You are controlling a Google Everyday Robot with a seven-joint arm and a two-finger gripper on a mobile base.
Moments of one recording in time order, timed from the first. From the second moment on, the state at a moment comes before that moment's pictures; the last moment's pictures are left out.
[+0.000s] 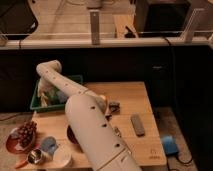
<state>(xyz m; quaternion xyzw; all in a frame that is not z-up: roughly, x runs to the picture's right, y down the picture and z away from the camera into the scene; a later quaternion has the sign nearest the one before) -0.405 0.026 0.947 -0.05 -0.37 -0.66 0.65</state>
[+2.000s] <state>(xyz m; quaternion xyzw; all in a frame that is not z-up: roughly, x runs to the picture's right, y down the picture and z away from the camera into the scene) -0.410 0.024 0.933 -0.03 -0.41 -0.66 0.63</state>
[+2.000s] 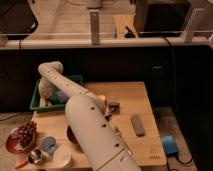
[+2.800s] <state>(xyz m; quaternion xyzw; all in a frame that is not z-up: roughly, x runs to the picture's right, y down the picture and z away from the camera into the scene) -0.429 -0.007 0.831 0.04 -0.43 -0.69 0.59</state>
